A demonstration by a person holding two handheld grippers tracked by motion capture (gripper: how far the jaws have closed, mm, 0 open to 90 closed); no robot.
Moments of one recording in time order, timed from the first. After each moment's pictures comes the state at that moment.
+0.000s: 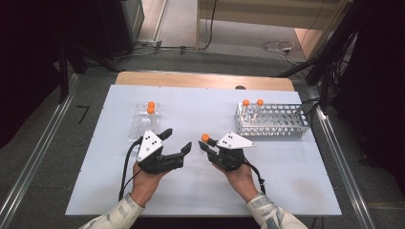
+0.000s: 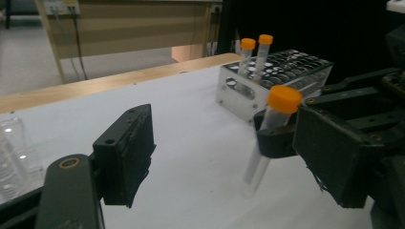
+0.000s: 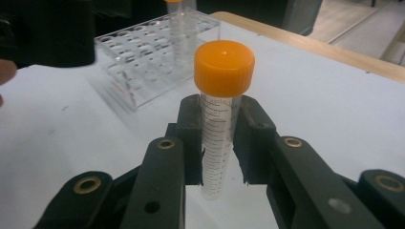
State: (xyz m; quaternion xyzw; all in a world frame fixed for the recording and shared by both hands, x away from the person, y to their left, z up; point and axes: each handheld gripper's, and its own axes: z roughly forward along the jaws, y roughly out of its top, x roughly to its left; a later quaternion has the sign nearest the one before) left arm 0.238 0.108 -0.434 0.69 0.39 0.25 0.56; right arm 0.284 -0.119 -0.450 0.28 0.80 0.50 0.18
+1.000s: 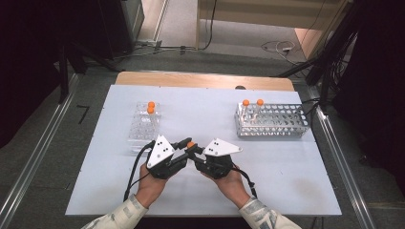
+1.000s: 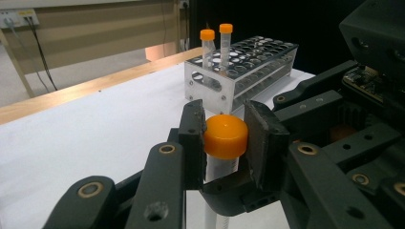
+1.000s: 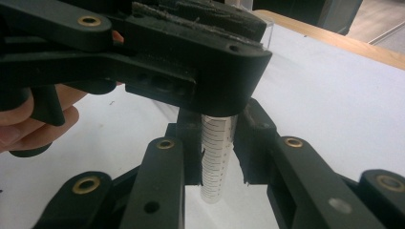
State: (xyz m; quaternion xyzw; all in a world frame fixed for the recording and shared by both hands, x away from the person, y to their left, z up) left arm 0.235 0.094 -0.438 0.72 0.33 0.25 0.56; right arm 0.266 -0.093 -0.451 0.25 0.81 0.51 0.15
